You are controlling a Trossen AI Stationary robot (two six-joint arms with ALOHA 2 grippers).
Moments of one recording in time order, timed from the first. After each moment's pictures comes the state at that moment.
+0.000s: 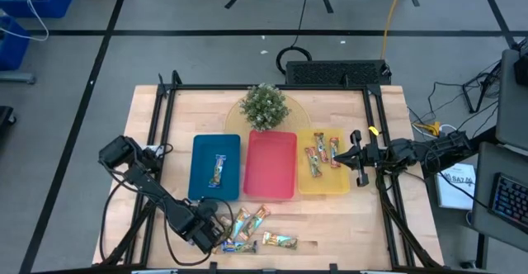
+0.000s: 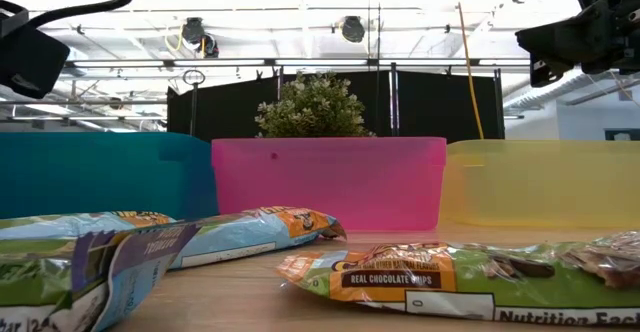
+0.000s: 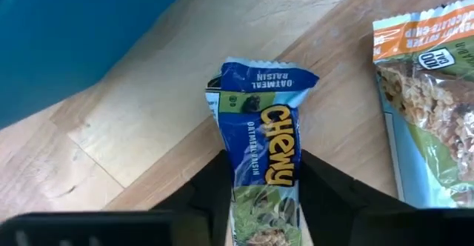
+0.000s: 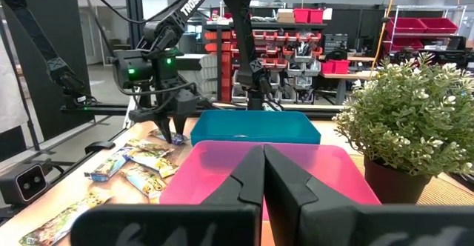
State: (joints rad) left arm -0.76 1.86 1.08 -0.81 -0.05 -1.63; right arm 0.26 0.01 0.02 0.07 0.21 -0.02
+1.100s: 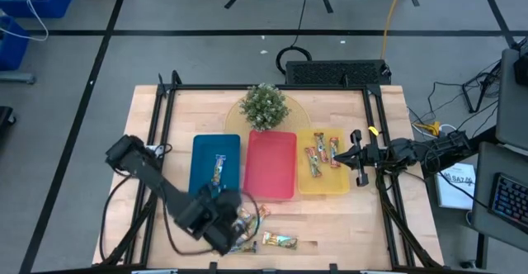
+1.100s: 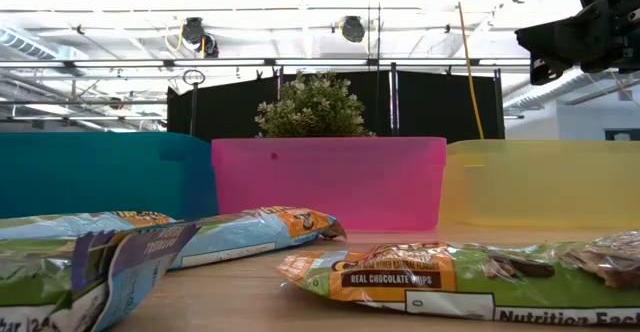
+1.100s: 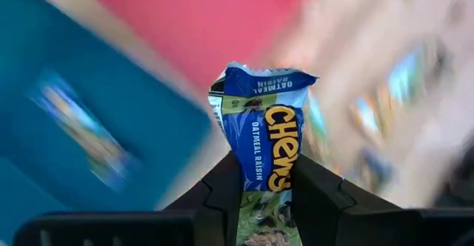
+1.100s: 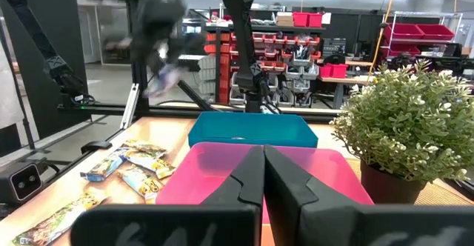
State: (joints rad) left arm -0.65 1.87 1.72 -1.28 -0.45 -1.27; right arm 0.26 0.01 0.02 0.07 0.21 -0.04
